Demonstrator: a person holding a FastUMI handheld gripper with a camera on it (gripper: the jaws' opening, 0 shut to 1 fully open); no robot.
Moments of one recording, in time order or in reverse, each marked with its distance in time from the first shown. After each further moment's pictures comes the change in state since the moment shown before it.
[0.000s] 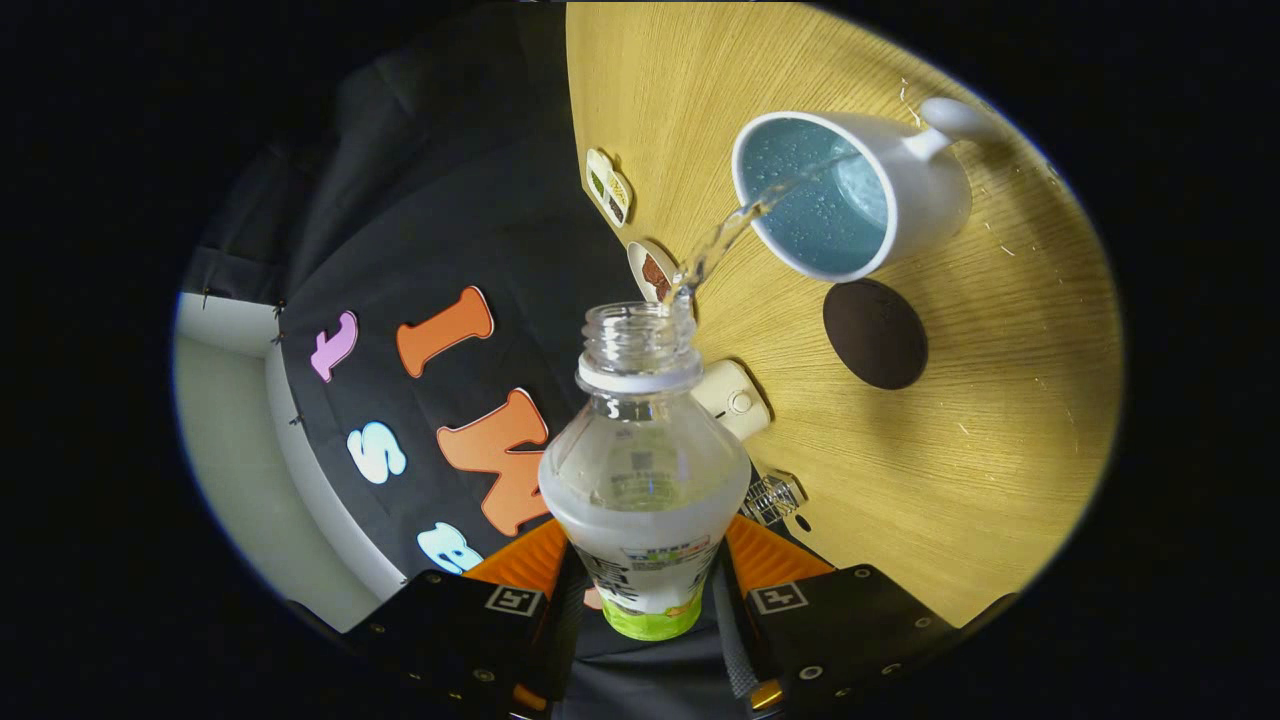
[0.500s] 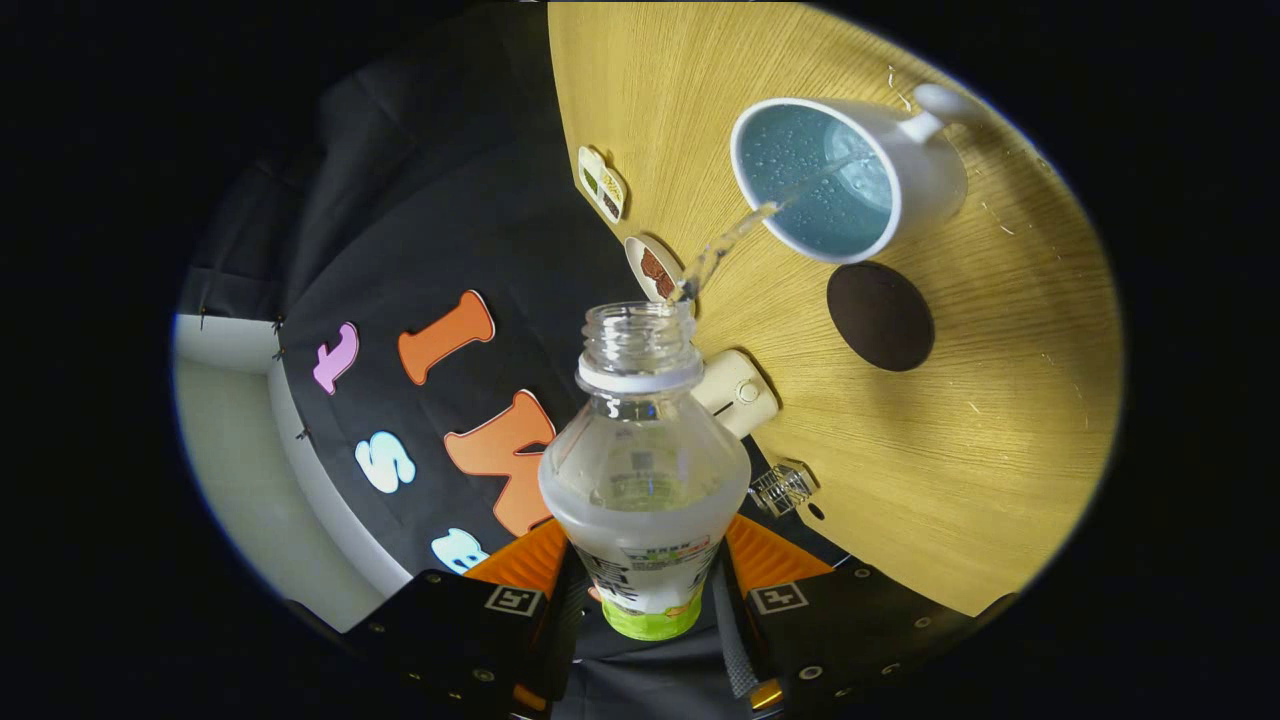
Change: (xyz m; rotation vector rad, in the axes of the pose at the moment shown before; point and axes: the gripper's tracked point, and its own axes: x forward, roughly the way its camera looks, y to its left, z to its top) arm 0.004 0.010 -0.008 0.057 0.014 0.008
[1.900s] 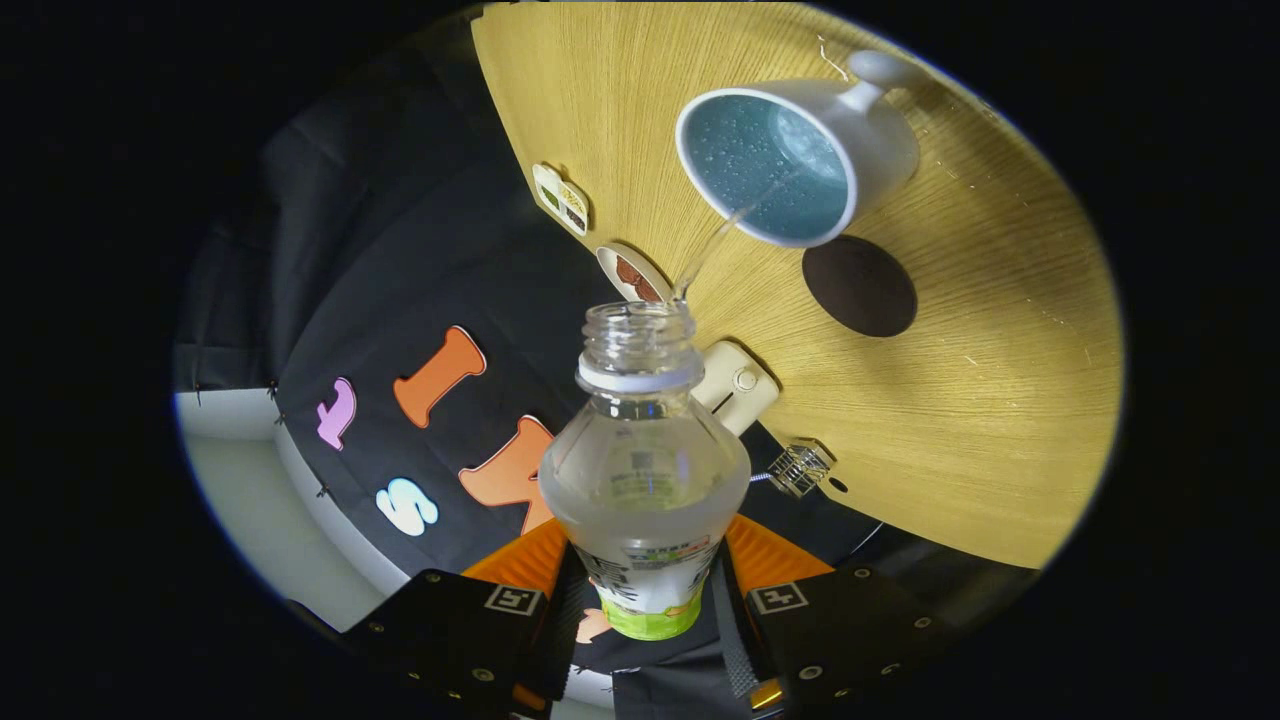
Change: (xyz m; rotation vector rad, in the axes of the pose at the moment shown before) arm 0.002 0.008 0.002 0.185 -0.004 -0.012
